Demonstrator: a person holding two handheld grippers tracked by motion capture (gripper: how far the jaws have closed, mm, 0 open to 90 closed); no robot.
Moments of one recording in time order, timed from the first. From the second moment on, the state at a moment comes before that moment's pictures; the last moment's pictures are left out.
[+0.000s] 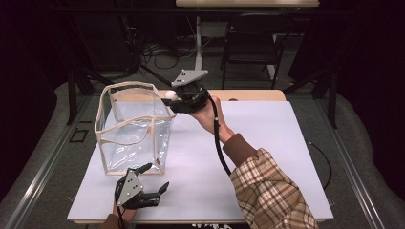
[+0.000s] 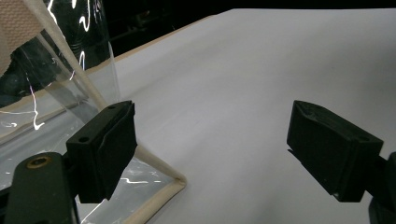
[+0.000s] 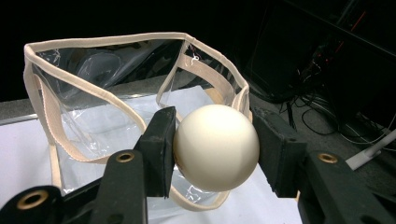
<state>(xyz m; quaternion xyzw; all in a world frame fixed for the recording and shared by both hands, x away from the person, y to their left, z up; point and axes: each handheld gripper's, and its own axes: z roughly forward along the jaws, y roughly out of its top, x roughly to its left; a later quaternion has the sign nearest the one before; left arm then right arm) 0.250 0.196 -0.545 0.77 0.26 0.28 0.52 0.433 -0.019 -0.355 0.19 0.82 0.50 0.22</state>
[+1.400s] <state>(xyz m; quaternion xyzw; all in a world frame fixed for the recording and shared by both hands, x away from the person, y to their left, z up) 0.251 0.196 -0.544 0.77 0.26 0.28 0.52 0.444 0.020 -0.358 0.18 0.84 0.47 0.21</state>
